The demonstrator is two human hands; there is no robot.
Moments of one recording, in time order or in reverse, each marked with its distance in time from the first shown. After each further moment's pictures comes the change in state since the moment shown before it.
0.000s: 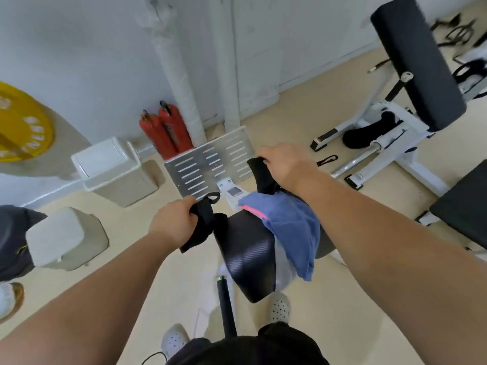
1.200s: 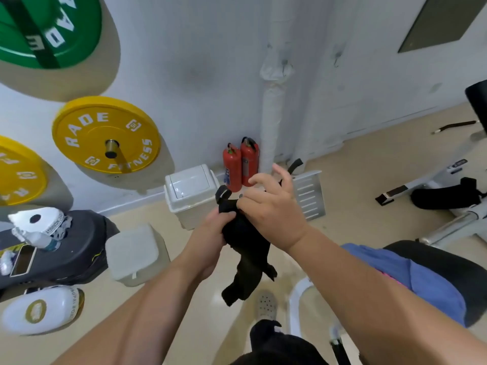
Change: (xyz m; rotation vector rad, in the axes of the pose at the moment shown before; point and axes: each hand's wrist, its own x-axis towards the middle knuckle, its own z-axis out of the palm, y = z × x) left_hand -0.008 -0.241 -0.186 -1.343 -0.004 -0.087; right_hand 0.136 -0.386 0.012 -0.064 0.878 -0.571
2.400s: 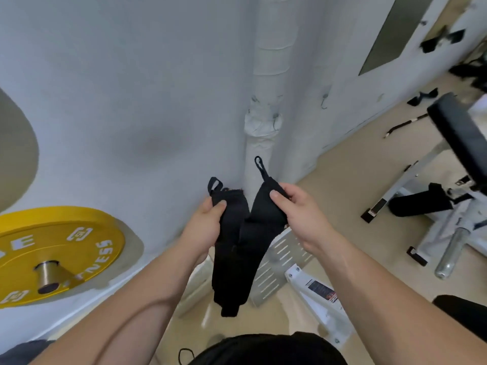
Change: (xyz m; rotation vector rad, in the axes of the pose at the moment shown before) left_hand 0.396 0.177 -0.105 0.140 -0.146 -0.089; right_hand 0.222 0.182 0.206 1.156 -0.026 1.479
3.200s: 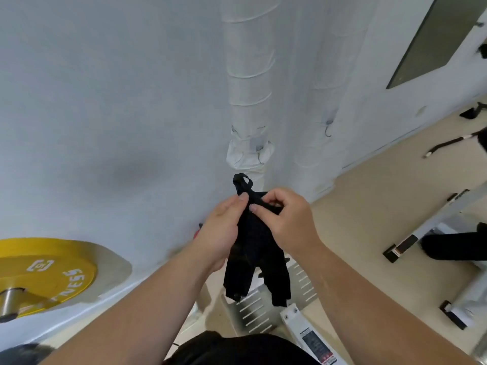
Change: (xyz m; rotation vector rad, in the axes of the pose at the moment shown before) left_hand 0.109 0.090 0.176 -0.138 -0.013 0.036; right_hand 0.162 -0.028 -0.125 -0.396 0.057 -0.447
